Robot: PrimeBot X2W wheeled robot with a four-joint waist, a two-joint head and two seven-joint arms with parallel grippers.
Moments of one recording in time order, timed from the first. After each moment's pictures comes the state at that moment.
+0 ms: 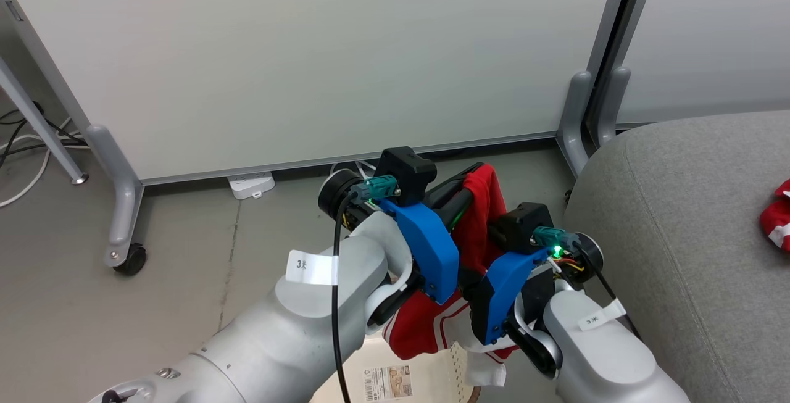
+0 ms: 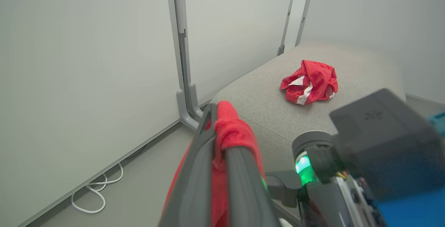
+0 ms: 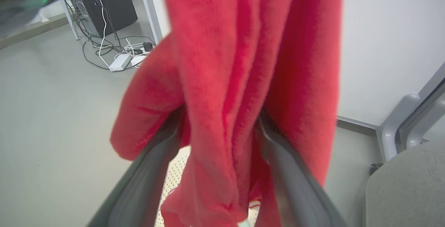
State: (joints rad) left arm -0.91 0.05 -1.27 0.76 -1.05 -0.13 -0.24; right arm -0.55 -0.05 0.52 0.72 0.35 0.13 -0.06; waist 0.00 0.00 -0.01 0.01
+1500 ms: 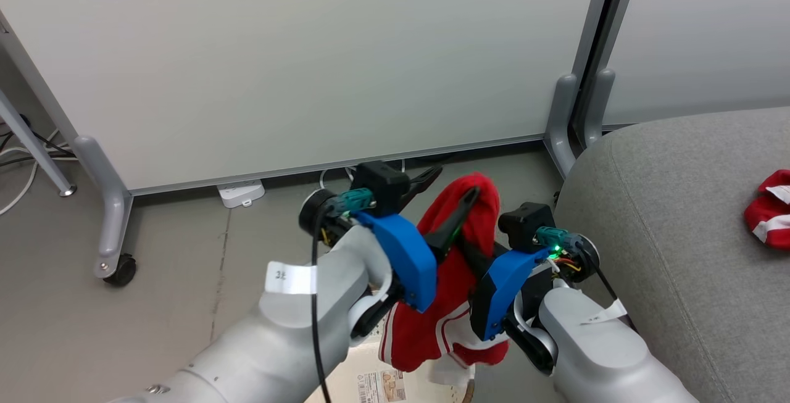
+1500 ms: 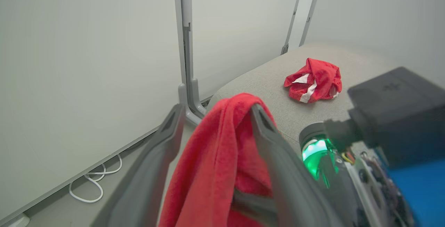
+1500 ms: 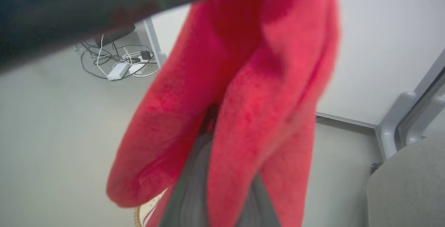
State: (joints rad) left arm -0.87 0.07 -1.26 0.79 -1.07 -0.13 -0.26; right arm -0.65 -0.05 0.67 0.91 0.50 0.13 -0.20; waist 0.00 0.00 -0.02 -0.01
